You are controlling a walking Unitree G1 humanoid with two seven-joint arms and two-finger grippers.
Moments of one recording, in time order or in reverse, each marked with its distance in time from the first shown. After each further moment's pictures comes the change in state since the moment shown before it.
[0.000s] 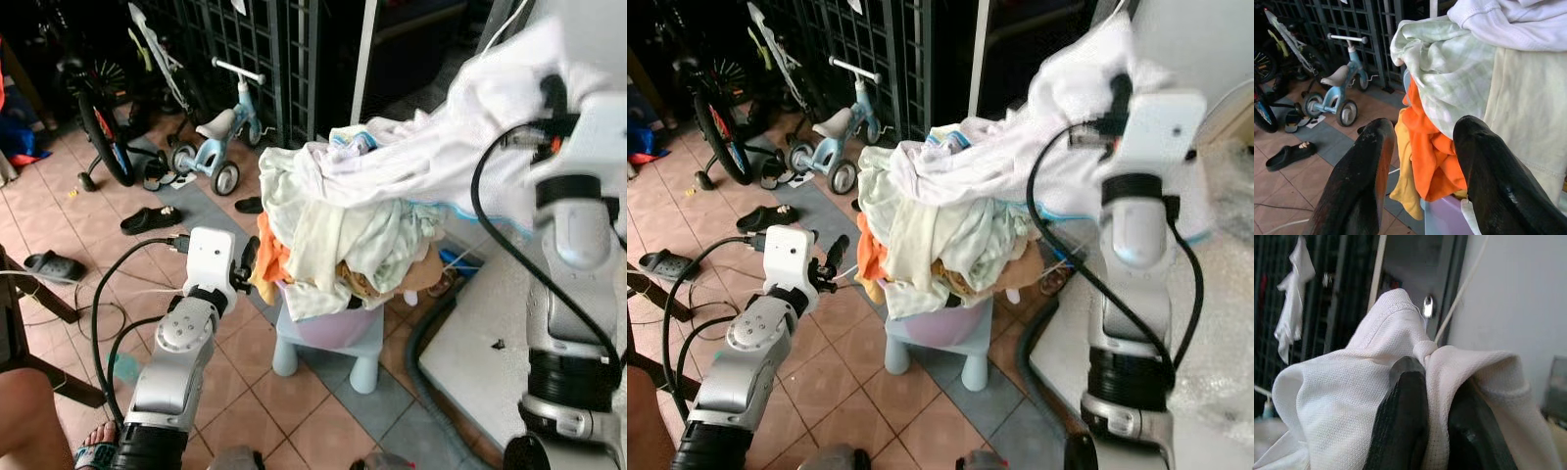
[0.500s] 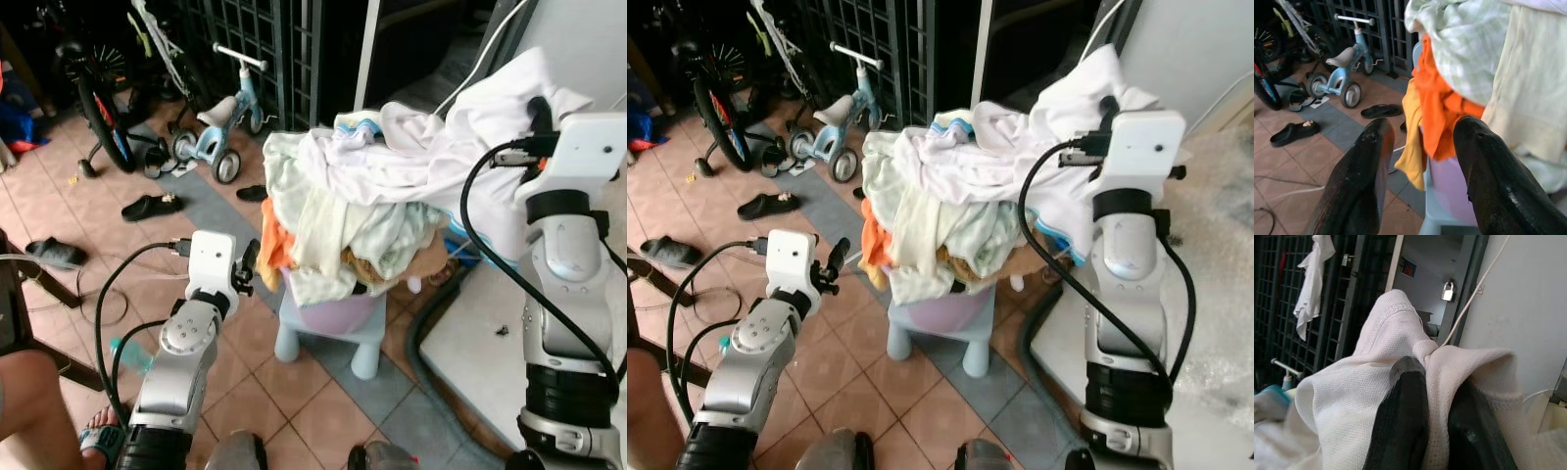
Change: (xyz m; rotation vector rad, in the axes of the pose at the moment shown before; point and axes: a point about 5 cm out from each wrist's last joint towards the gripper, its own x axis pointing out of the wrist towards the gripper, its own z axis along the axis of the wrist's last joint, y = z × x) left arm 0.000 -0.002 -0.005 -0.017 0.009 0.009; right arm -0.007 0.012 0.000 -0.020 0.033 0.031
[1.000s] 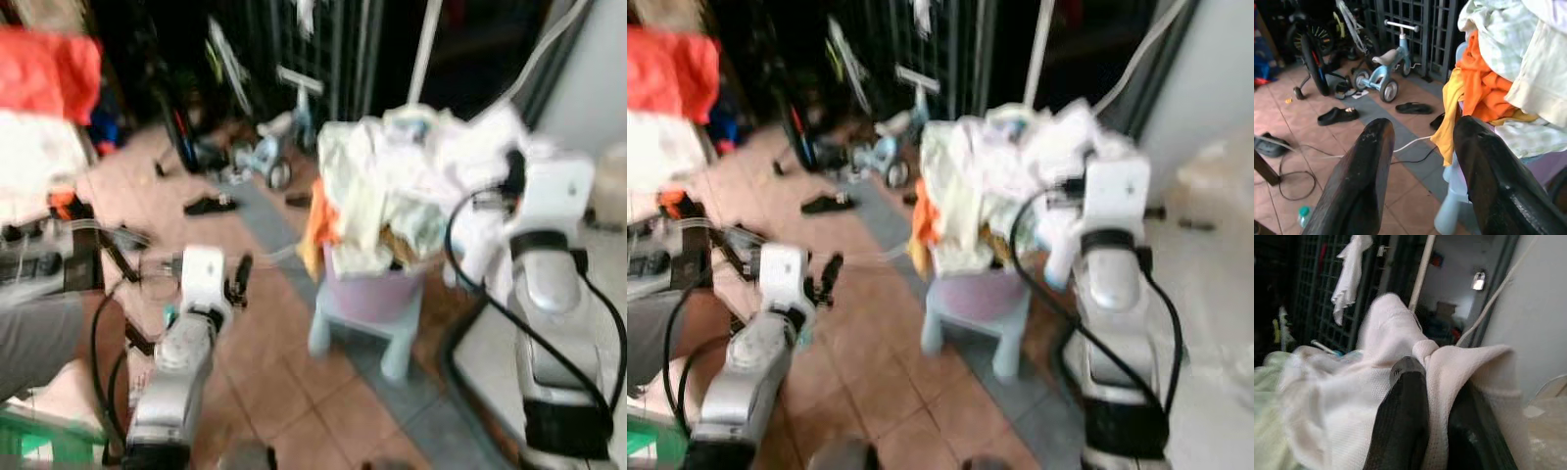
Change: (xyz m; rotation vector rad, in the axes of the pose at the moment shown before) left arm -0.005 0.006 -0.008 -0.057 0.007 0.032; right arm -0.026 0.008 -0.030 -0.038 0.129 0.013
